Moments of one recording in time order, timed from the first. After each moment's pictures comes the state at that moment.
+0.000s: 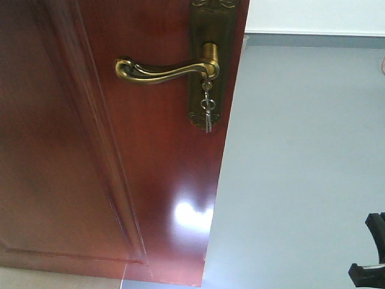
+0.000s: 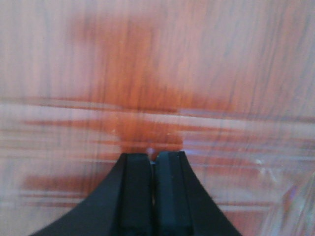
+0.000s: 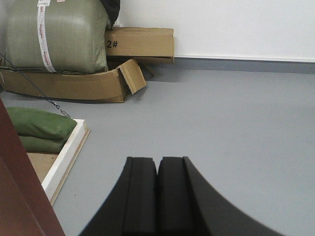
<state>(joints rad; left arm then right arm) -0.14 0.94 -0.93 -1.31 0.07 1.11 0.05 -0.01 0.03 0.07 0.38 -0.06</state>
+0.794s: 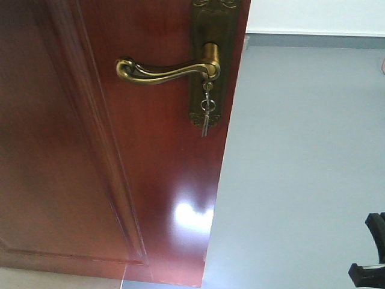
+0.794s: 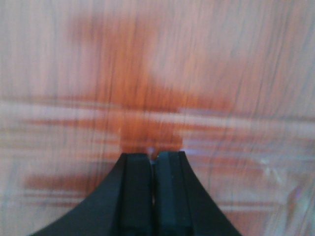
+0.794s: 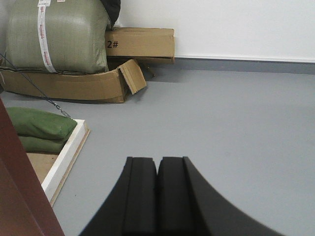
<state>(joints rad) -0.14 0.94 -0.93 -1.31 0.07 1.11 0.05 -0.01 0.03 0.07 0.38 -0.06</state>
